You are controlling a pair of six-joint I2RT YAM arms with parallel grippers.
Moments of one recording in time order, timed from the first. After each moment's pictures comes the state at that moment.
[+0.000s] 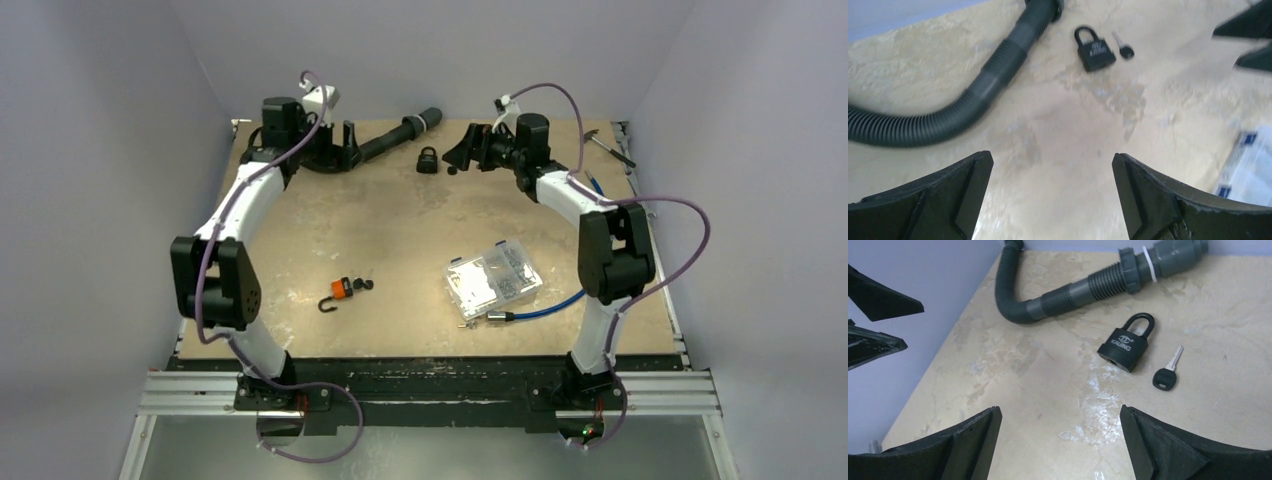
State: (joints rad) left arm -0.10 1.76 1.51 -0.25 0.41 0.00; right arm 0.24 1.97 1.41 0.24 -0.54 0.43
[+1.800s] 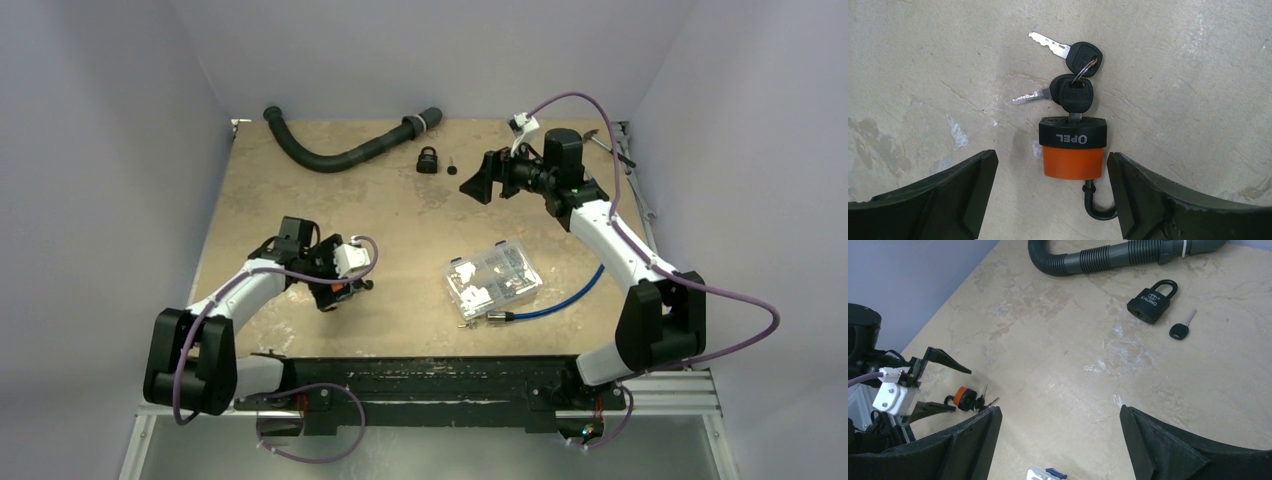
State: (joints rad) left arm -0.17 1.26 0.62 -0.47 0.46 1.00; right arm 0.23 1.48 1.17 -0.08 -0.62 0.17
